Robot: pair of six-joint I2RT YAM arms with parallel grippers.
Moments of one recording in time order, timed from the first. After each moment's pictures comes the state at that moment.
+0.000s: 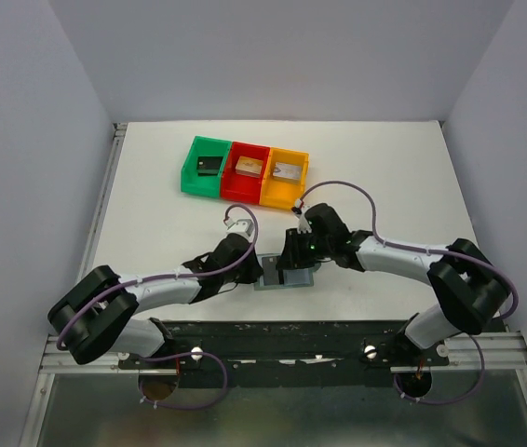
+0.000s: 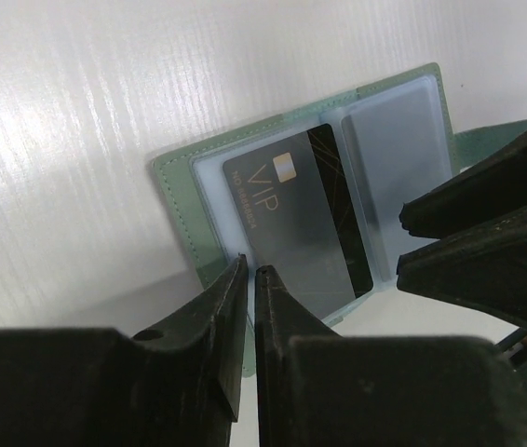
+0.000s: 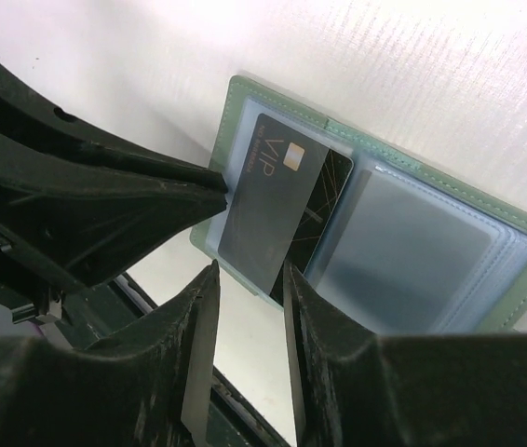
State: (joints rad) left arm -0.82 1.33 0.46 0.16 -0.07 -0.71; right arm 0.75 1.52 0.76 -0.02 -0.33 0.57
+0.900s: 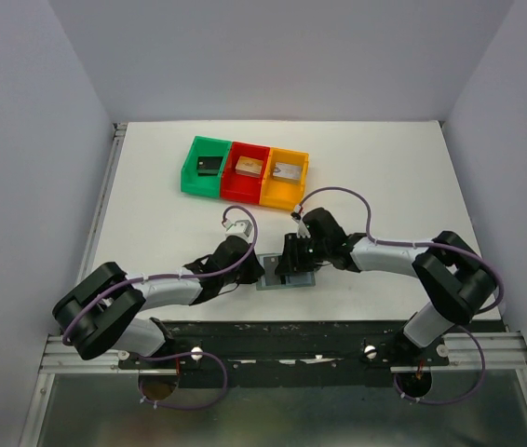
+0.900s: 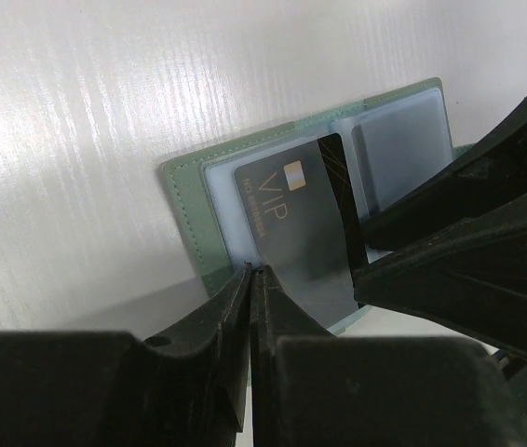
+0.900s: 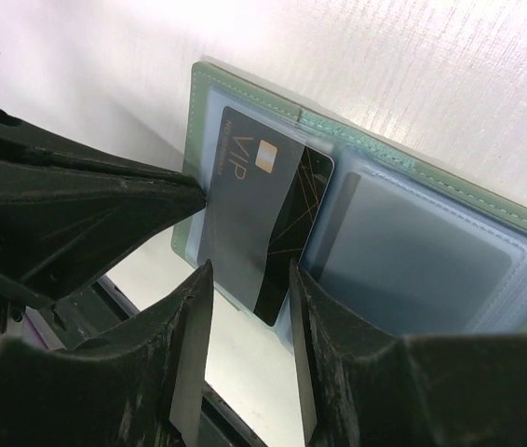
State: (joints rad) left arm -0.82 1.37 0.42 0.27 -0.07 -0.75; right arm 0.74 1.61 0.73 0.05 -0.35 0.61
